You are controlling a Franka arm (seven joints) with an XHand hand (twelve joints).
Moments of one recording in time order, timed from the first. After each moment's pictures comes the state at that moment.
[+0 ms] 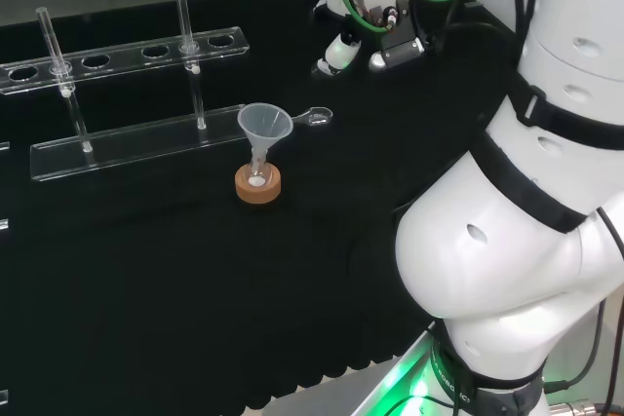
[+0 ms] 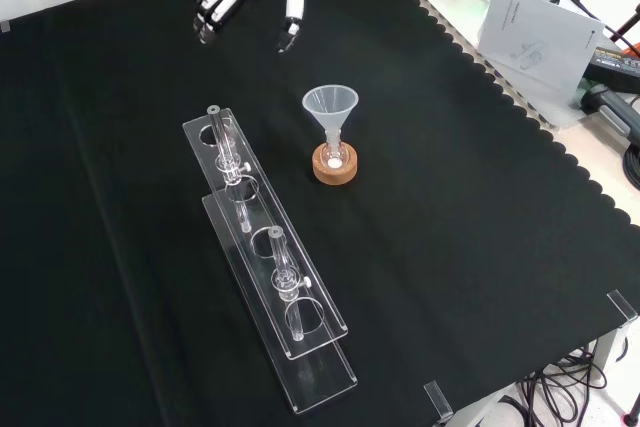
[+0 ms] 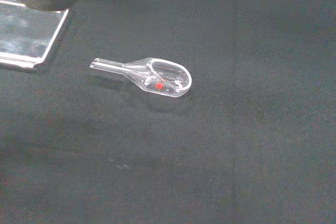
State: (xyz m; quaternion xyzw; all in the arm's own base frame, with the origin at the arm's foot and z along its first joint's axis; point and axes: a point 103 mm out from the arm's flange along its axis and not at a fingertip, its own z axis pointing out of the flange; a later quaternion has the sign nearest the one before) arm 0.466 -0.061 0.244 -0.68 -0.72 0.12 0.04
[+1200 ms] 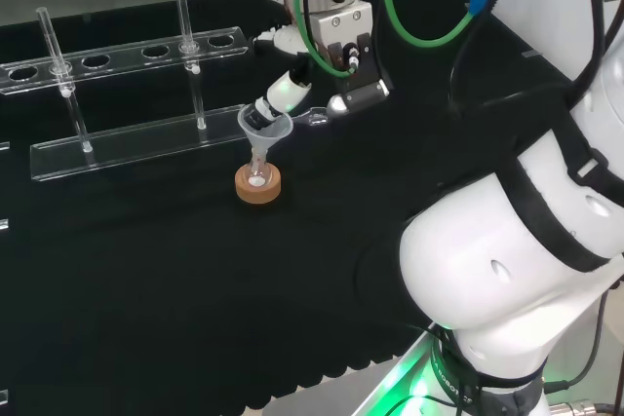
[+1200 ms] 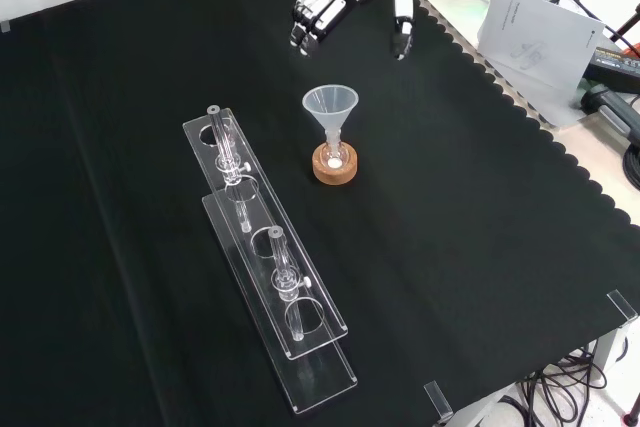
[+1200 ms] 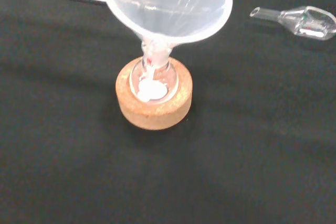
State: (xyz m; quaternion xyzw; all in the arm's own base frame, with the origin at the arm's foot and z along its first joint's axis) arm 0.354 0.059 0.260 -0.64 -0.76 0.11 0.09
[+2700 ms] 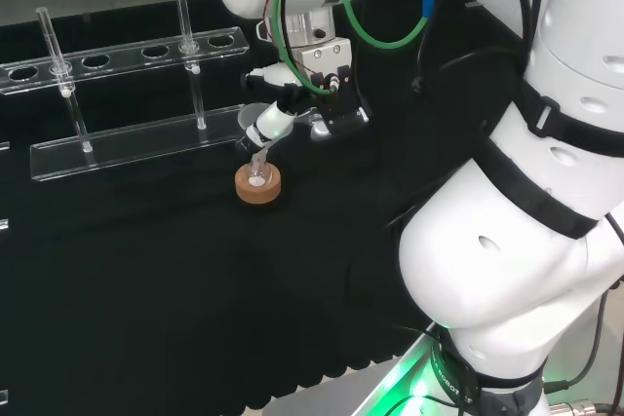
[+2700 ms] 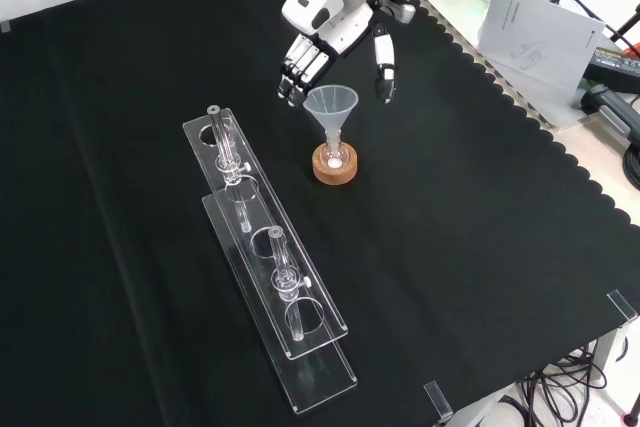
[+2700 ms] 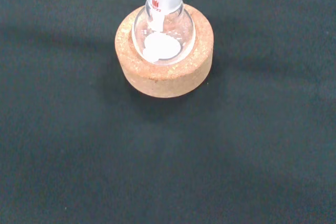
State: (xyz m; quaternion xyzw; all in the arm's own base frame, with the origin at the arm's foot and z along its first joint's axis) arm 0.385 0.068 0.192 -0.63 -0.75 0.13 0.15
